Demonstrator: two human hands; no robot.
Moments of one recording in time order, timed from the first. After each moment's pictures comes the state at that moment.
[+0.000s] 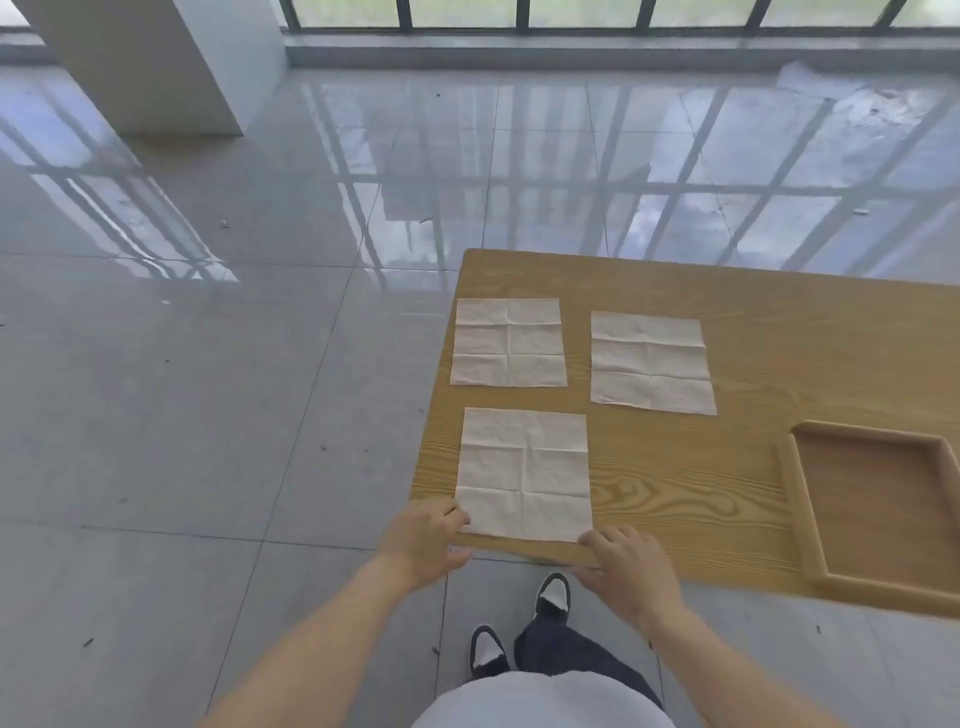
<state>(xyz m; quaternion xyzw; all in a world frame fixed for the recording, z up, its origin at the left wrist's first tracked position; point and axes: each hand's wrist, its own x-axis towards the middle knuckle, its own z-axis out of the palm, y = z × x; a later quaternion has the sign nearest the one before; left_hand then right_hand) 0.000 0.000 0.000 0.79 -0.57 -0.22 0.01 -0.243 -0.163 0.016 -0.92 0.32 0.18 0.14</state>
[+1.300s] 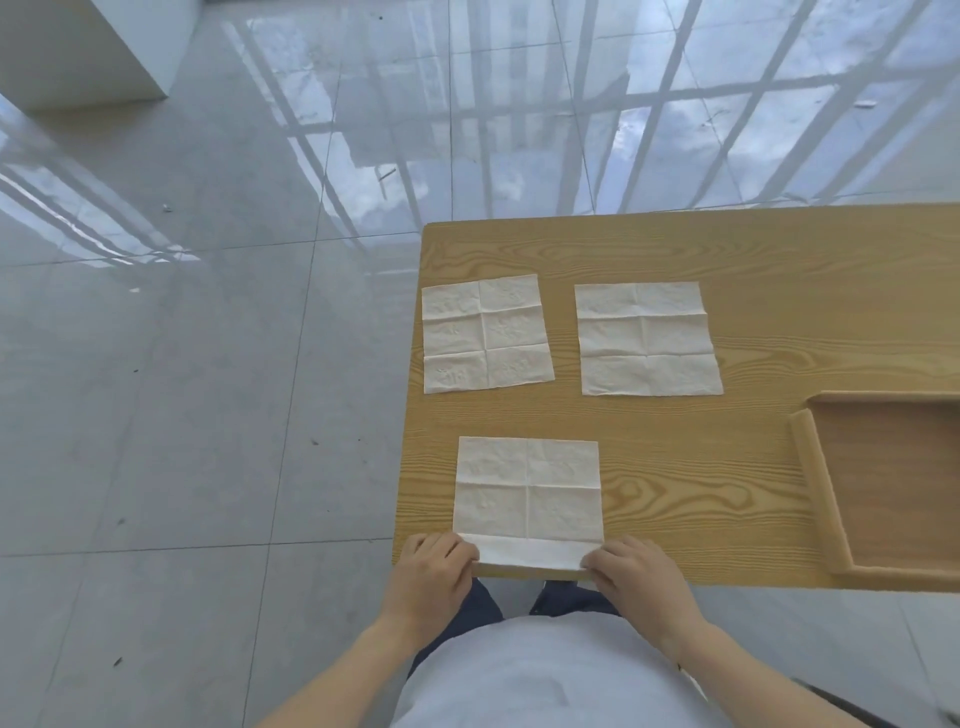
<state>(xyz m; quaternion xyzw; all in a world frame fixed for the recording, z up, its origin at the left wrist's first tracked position) -0.011 -0.016 -0.022 0.78 -0.60 -0.14 0.13 -0.247 -0.190 -0.012 -0.93 0.28 0.03 0.22</state>
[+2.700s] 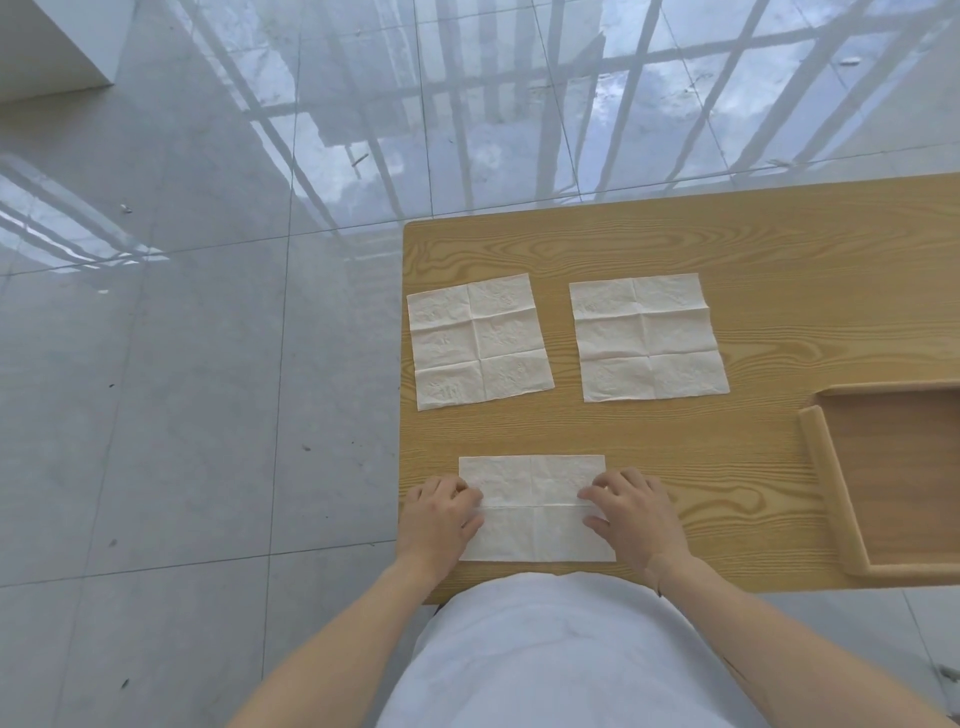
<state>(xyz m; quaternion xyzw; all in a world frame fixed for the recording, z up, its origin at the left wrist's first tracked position) 0.044 -0.099 -0.032 0.81 -0.55 -0.21 0.03 -0.189 -0.252 -0.026 -0.91 0.36 0.11 0.18</state>
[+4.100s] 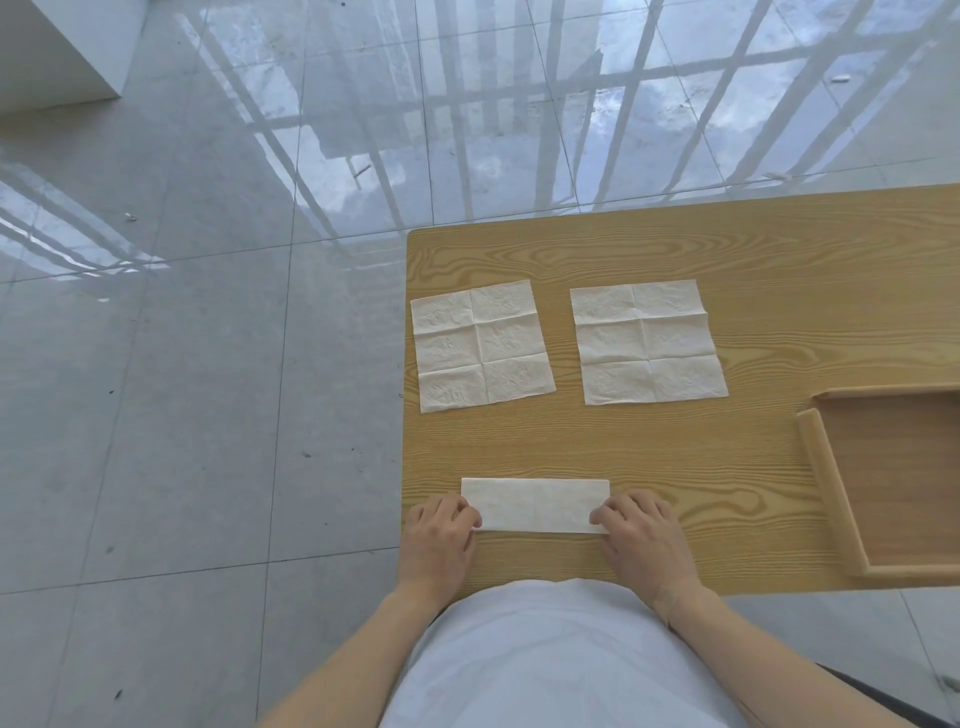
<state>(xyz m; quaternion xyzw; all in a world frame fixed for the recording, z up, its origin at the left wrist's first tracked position) 0.030 -0.078 -0.022 0.81 -0.55 -0.18 0.09 -0.202 -0.227 -0.017 -0.93 0.36 0.03 0.13</state>
